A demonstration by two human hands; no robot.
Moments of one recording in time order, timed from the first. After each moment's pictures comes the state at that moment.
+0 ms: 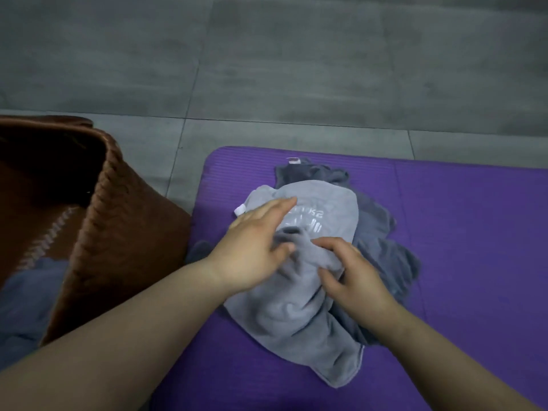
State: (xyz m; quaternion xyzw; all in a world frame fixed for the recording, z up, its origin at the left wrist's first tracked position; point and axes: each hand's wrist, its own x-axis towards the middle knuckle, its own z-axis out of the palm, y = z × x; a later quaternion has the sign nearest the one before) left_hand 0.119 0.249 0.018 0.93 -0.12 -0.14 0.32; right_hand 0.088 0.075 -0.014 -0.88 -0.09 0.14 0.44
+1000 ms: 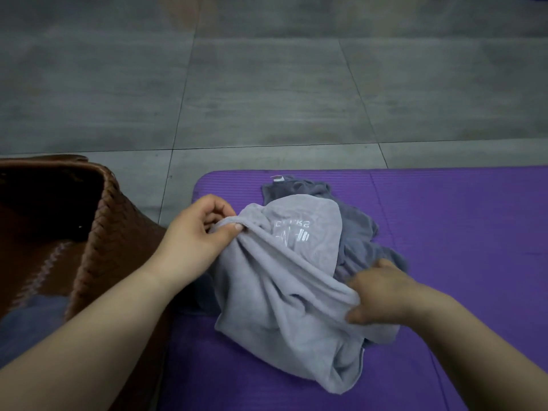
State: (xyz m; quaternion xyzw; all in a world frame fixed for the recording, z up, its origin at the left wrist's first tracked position) left_hand 0.122 0.289 0.041 0.83 0.01 -0.06 0.56; right_hand 0.091 0.043 0.024 -0.92 -0.18 0.35 0.03
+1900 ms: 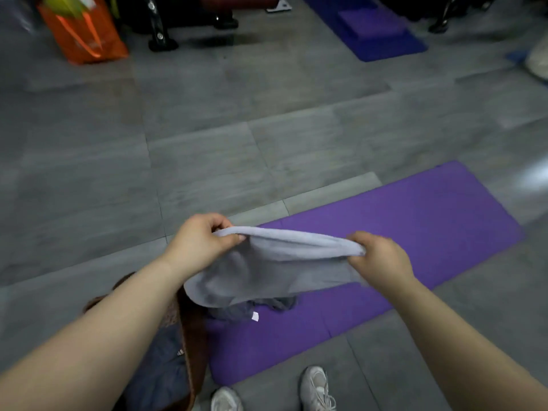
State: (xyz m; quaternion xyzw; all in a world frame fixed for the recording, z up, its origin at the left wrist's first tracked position) left_hand 0.130 0.256 0.565 0.86 -0.10 -0.22 0.45; right_hand 0.023 0.021 0.565 -0.96 0.21 0.05 0.19
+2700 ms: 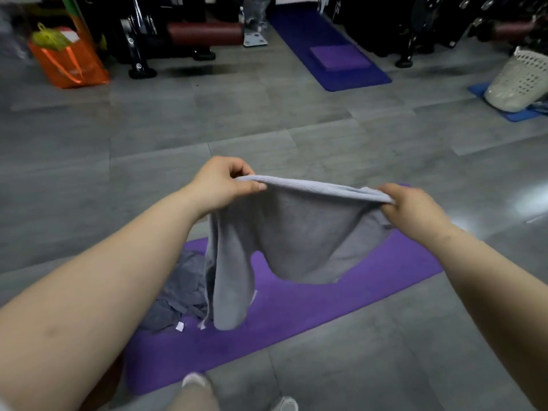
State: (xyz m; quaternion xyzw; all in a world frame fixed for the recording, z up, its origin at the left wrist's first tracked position) left_hand 0.059 -0.062 0.692 0.84 -0.16 -0.16 0.50; right_hand -0.052 -0.316 0.702 -0.97 0.19 0.02 0.14
